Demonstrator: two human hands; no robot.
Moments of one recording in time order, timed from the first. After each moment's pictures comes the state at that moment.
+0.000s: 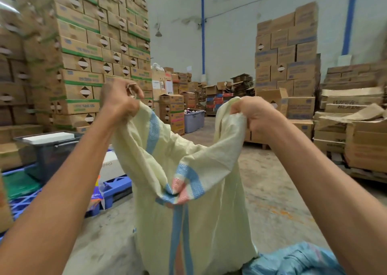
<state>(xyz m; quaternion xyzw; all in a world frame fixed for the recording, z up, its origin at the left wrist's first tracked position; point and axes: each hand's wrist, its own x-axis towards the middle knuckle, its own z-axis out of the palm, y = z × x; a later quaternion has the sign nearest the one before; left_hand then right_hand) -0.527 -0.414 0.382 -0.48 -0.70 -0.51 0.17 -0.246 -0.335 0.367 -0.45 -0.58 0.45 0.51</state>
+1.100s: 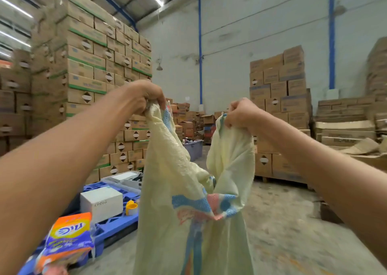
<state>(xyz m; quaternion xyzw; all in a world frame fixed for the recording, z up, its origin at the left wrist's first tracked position) -0.490 -0.410 0.528 -0.49 -0.71 -0.48 -0.16 -0.267 -0.343 0.479 -0.53 -0.73 0.10 0.43</state>
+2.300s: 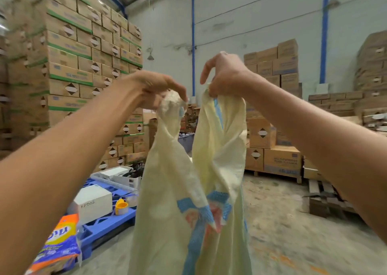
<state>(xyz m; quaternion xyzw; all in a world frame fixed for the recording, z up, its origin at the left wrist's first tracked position) -0.497 -0.346 0.566 -0.62 -0.55 -0.44 -0.34 -0.298 -0.344 0.566 -0.43 -0.78 -0.08 0.44</state>
